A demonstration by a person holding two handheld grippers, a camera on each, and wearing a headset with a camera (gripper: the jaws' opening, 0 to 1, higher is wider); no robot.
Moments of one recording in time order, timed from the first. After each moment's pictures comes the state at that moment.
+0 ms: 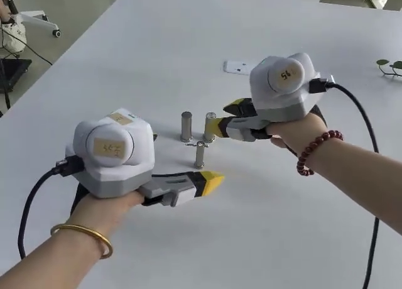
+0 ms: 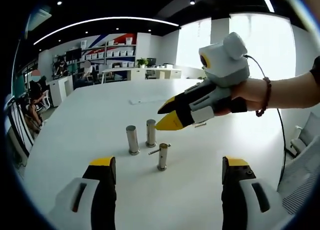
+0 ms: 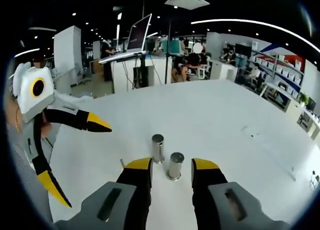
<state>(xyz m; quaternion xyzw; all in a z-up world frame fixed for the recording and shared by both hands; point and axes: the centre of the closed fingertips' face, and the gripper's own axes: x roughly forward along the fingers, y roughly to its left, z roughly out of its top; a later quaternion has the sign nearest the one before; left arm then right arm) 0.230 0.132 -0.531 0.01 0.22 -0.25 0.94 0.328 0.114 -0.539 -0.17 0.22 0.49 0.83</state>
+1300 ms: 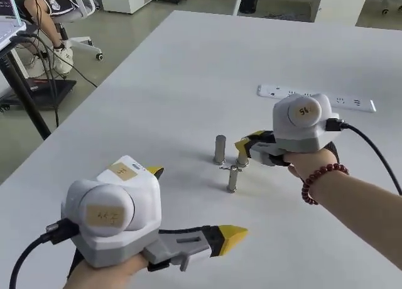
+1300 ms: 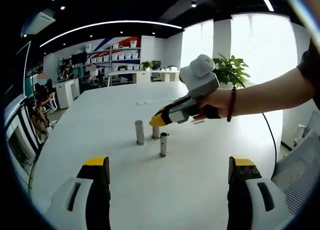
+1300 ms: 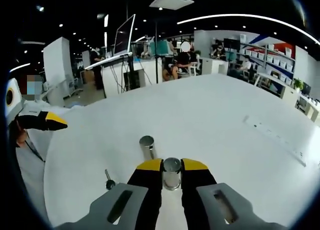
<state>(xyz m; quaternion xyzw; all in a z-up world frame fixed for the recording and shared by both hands) 0.188 0.152 -0.520 0.02 0.21 -0.22 0.95 0.340 0.125 -0.555 -0.13 0.24 0.46 0.84</state>
